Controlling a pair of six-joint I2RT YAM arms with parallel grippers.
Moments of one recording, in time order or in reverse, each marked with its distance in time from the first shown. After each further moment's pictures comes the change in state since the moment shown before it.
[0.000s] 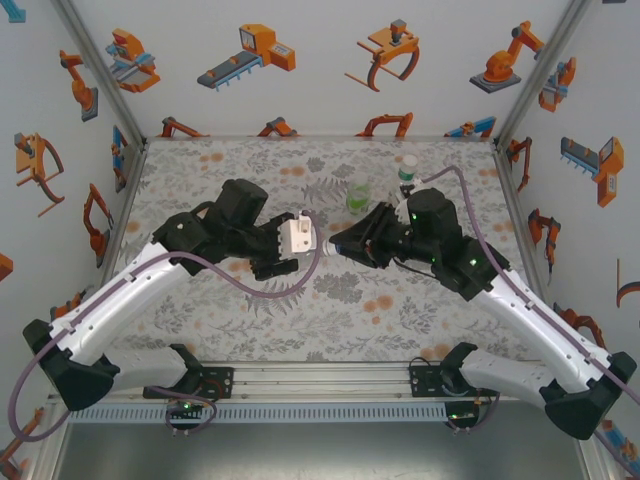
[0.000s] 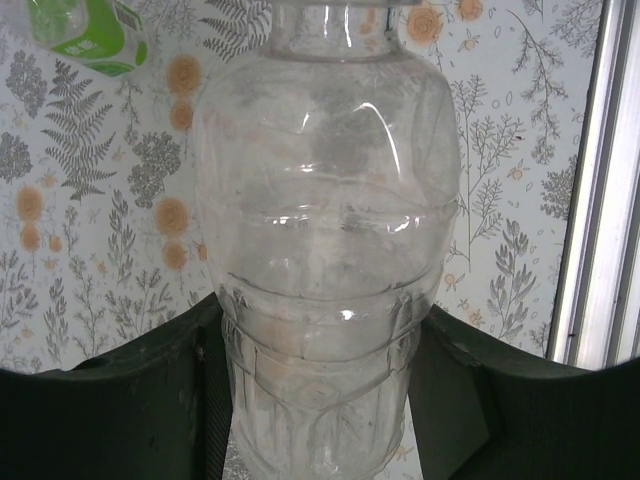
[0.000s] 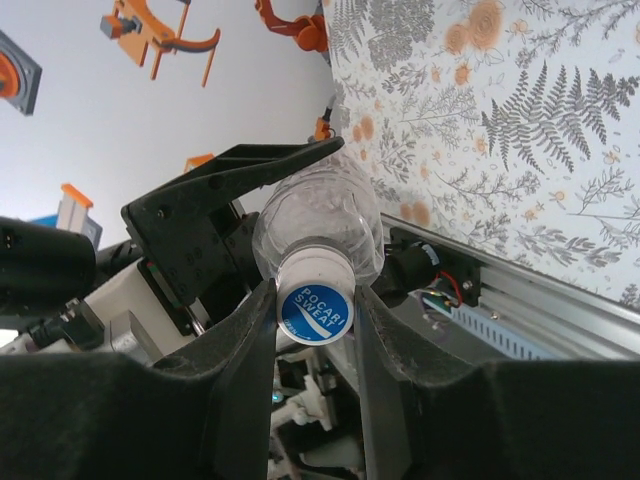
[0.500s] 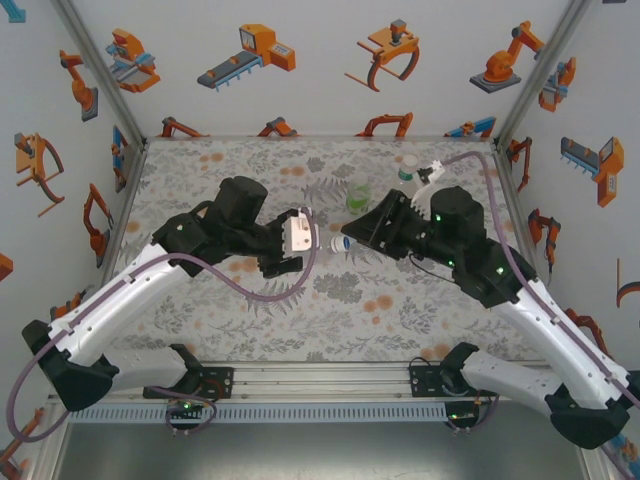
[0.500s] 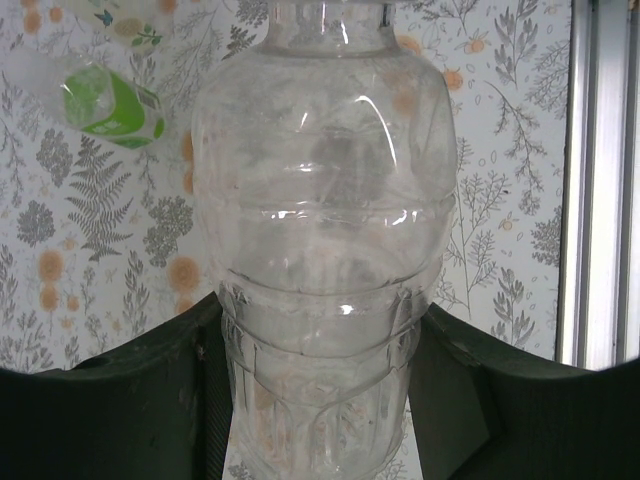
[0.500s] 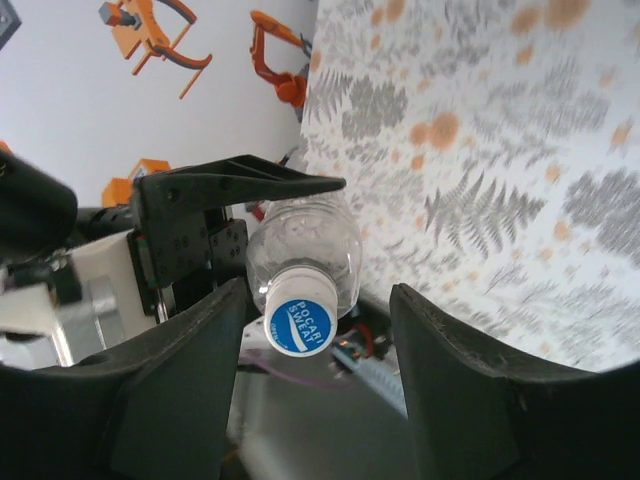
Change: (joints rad) left arm -0.008 -0.009 0.000 0.089 0.092 -0.003; right arm 0.001 -0.084 0.100 -0.056 0.131 -0.417
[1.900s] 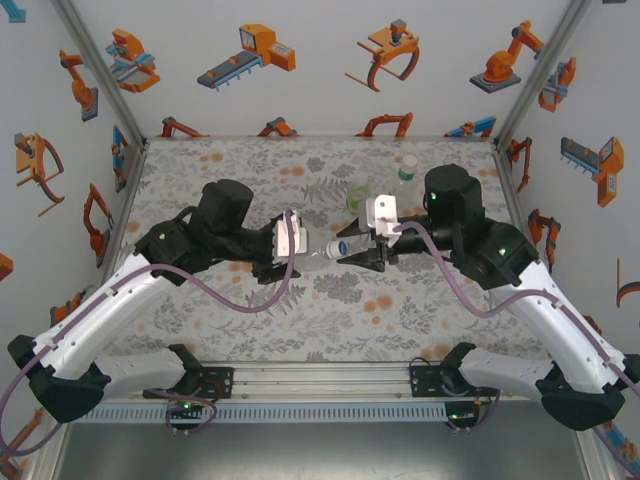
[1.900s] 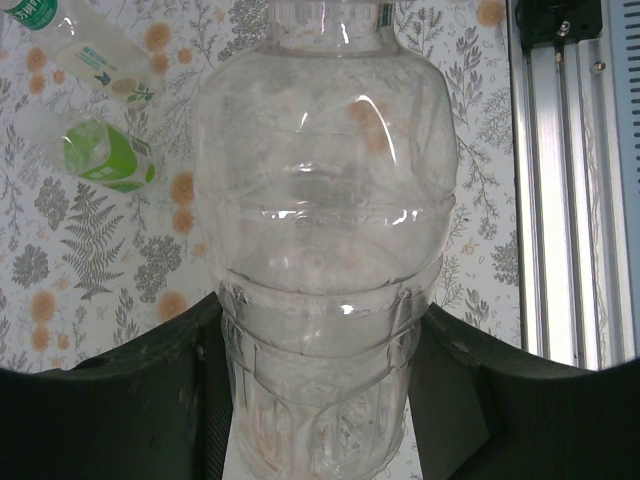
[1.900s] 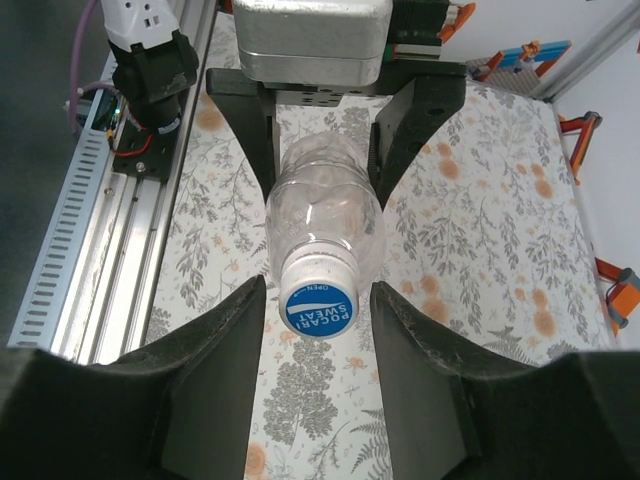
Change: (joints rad) left arm 0.000 -0.077 -0.013 0.003 0.096 -0.023; right arm 0.026 0.141 0.218 -0.130 -0.610 -1.538
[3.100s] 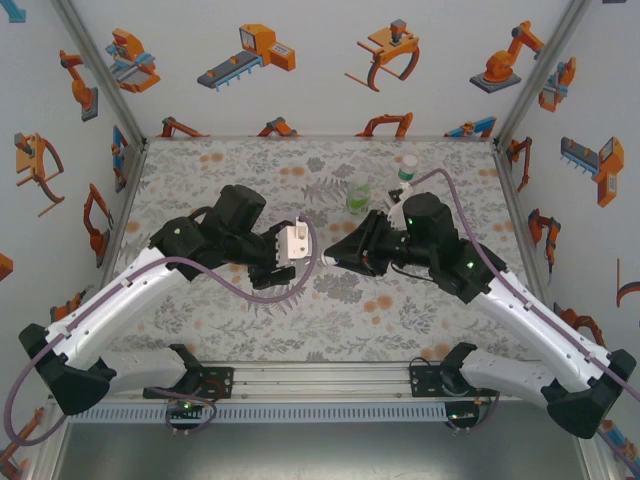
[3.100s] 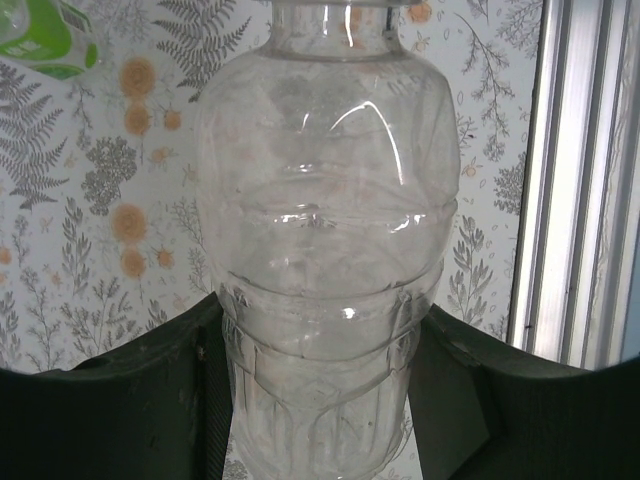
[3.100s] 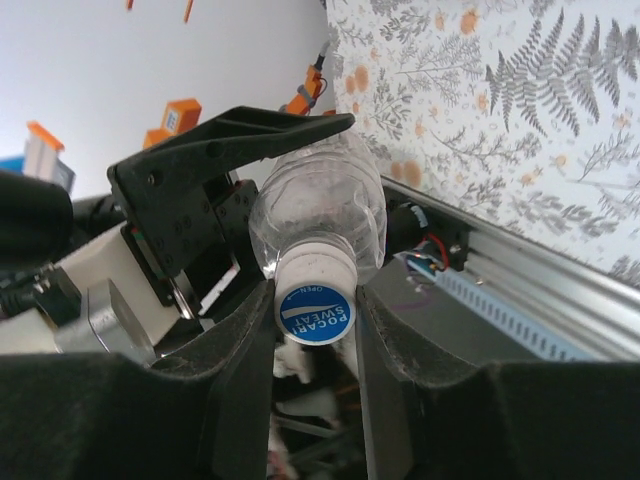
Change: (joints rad) left arm 0.001 0.056 -0.019 -0.119 -0.131 0.000; right arm 0.005 -0.064 -0.348 0.199 0.402 1.918
